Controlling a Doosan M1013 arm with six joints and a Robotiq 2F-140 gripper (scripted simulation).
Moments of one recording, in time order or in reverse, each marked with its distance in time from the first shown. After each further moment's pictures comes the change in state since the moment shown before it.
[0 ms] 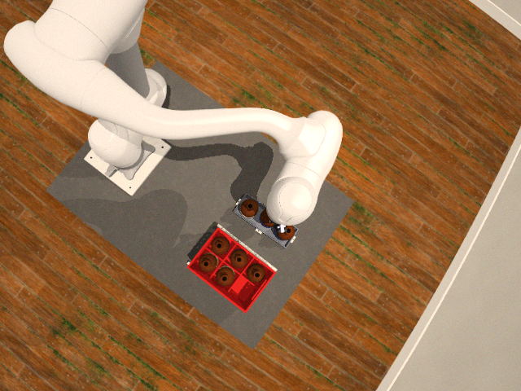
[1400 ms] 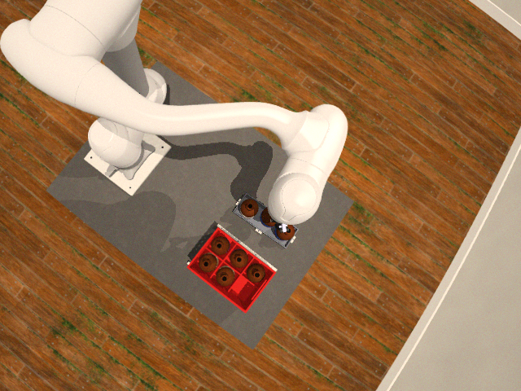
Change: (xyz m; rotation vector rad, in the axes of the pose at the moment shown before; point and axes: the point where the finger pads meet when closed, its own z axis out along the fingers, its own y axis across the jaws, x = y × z) arm 0.000 0.000 -0.036 0.000 0.000 0.000
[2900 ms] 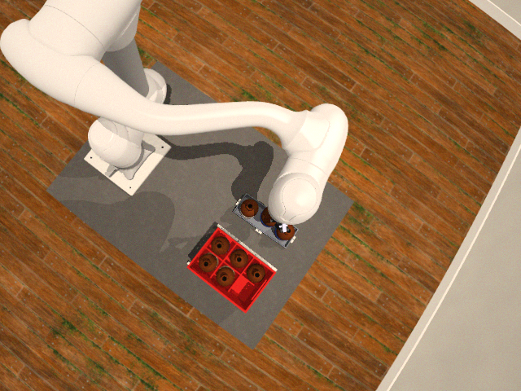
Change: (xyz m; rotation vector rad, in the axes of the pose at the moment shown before) arm 0.000 0.000 -0.003 0.000 0.000 0.000
